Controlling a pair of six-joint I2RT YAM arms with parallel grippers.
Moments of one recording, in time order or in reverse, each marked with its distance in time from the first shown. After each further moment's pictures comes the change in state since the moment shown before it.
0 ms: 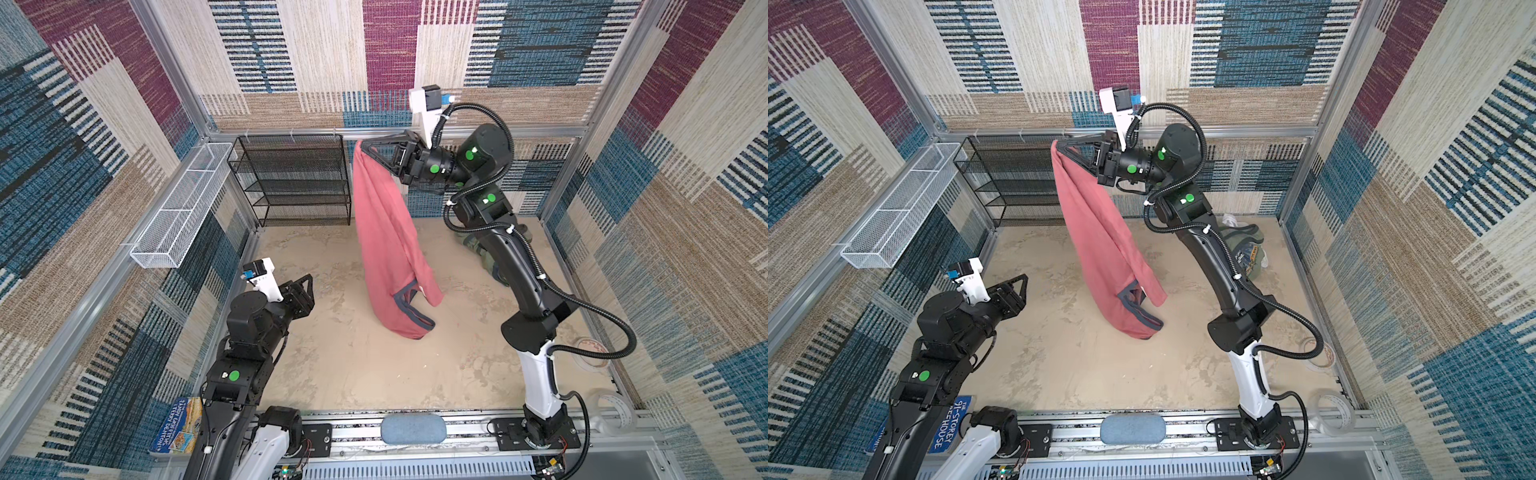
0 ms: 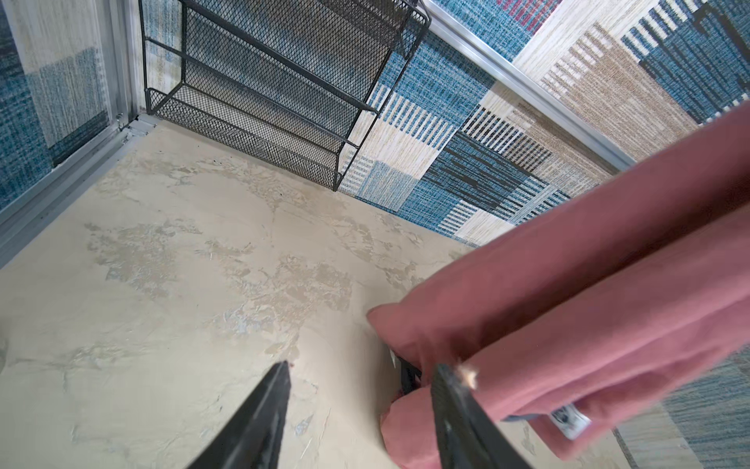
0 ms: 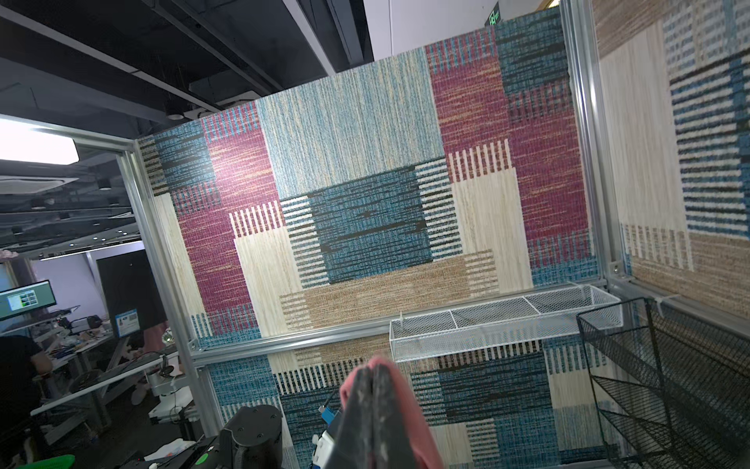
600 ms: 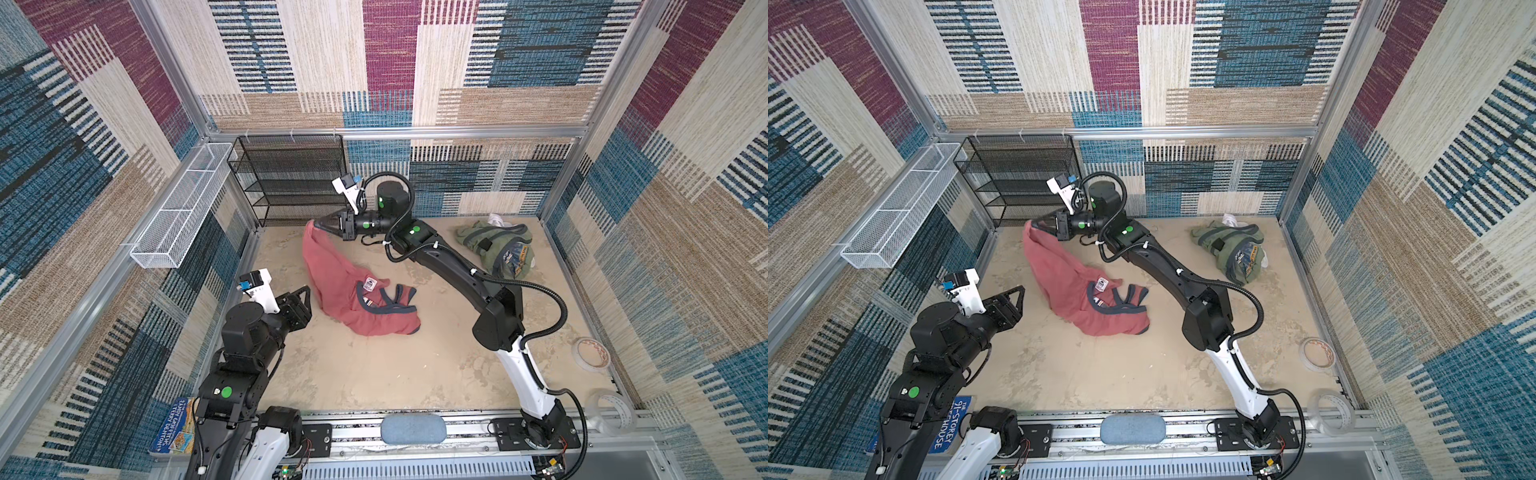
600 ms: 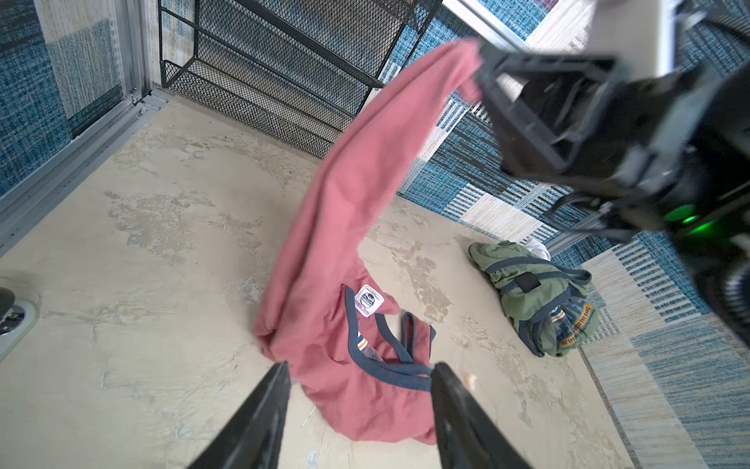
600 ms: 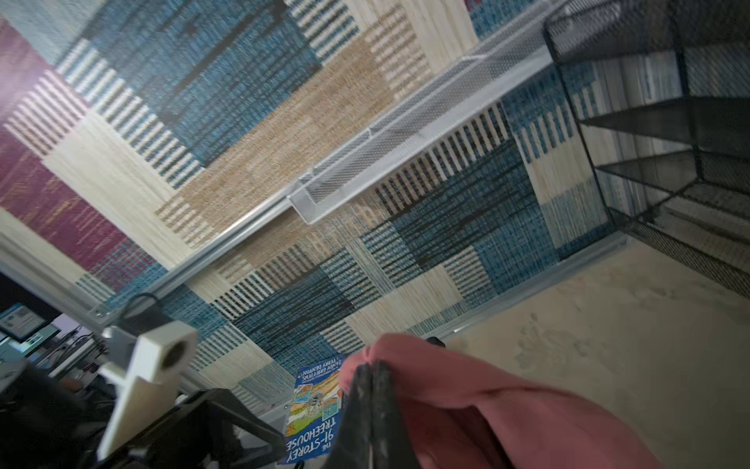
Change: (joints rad) left arm 0.000 -0.063 0.008 -0.129 -0.002 -0.003; right arm 0.135 0.172 -0.338 -0.095 0.141 -0.157
